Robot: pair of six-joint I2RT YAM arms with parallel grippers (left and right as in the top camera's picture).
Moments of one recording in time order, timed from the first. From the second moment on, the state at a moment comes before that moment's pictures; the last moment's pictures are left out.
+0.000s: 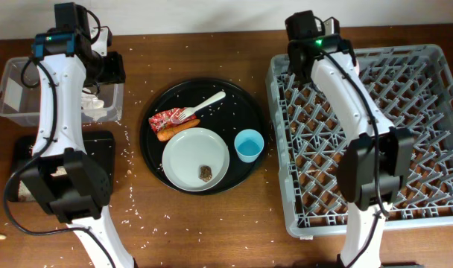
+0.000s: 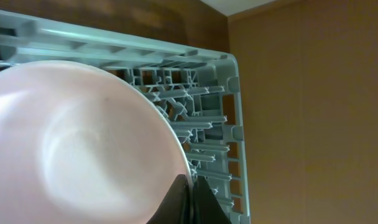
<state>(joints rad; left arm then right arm) 0.12 2.14 2.15 -1.18 0.09 0.04 0.20 2.16 1.99 -1.02 0.98 -0.08</state>
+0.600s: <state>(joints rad) 0.12 2.14 2.15 -1.18 0.09 0.04 0.28 2.18 1.99 -1.01 1.14 -0.08</state>
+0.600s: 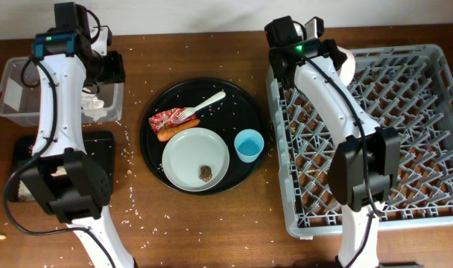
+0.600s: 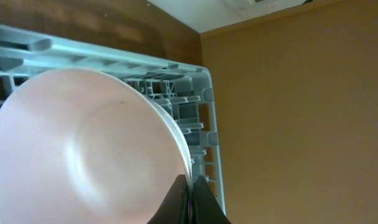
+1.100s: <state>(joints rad) 0.12 2.14 2.15 -1.16 0.09 0.04 0.30 2.21 1.93 -1.01 1.23 -0.06</state>
